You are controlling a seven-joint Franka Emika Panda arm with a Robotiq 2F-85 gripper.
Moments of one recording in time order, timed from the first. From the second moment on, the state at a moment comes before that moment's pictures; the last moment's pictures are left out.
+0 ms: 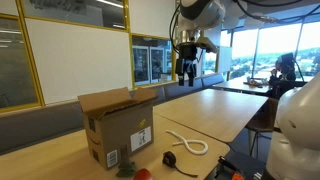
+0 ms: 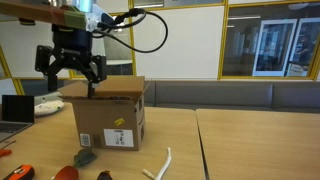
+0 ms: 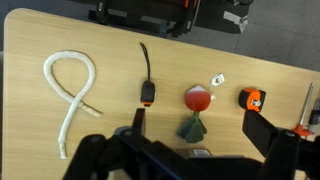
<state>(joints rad) 0.09 -0.58 -0.08 -2.38 0.11 1.69 -0.20</state>
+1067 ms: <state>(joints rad) 0.06 -0.57 -0.05 -2.43 0.08 1.81 -0.18</state>
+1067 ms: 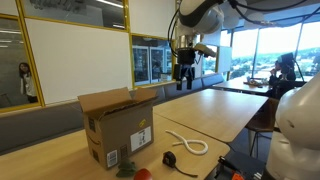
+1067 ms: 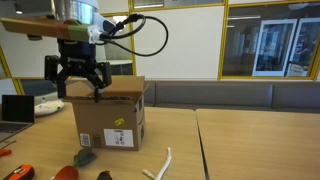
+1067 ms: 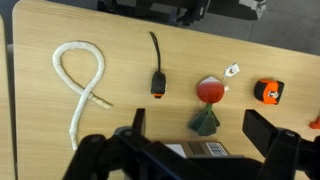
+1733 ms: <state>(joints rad) 0.02 -0.30 -0.01 -2.61 -0.05 2.28 -0.09</state>
